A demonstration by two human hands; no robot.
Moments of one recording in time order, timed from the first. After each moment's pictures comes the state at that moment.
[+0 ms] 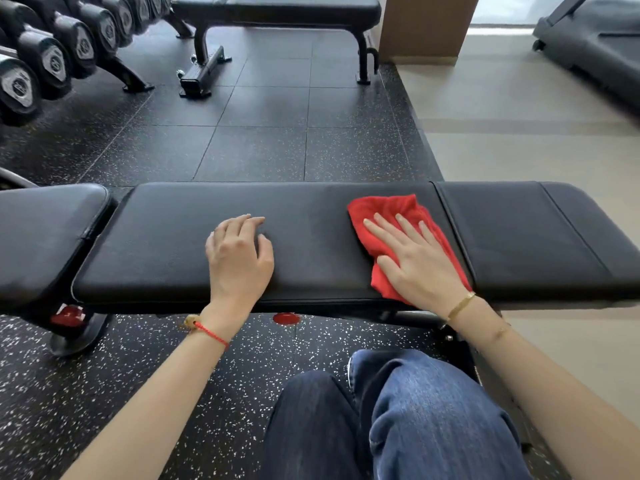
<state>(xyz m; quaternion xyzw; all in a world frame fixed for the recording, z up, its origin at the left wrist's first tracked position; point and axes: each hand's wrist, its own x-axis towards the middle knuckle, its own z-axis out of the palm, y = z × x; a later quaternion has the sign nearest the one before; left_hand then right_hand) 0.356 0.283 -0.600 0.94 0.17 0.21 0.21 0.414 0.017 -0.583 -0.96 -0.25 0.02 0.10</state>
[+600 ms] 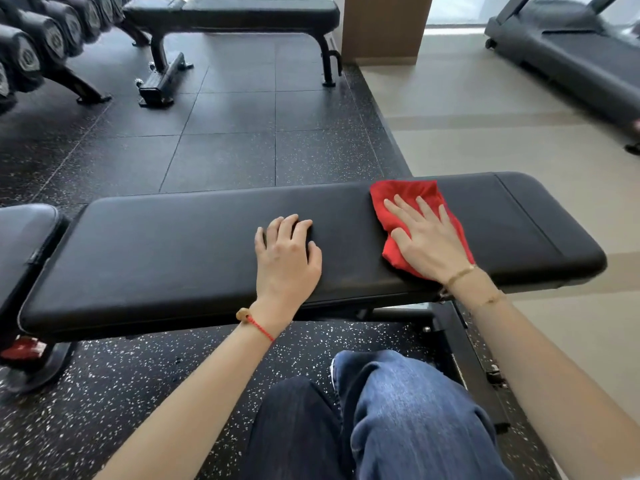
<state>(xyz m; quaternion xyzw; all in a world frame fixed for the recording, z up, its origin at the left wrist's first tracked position) 0.389 0.190 -0.610 0.97 0.04 0.16 0.18 0.451 -0.040 -0.583 -0.99 -0.12 0.01 0.09</state>
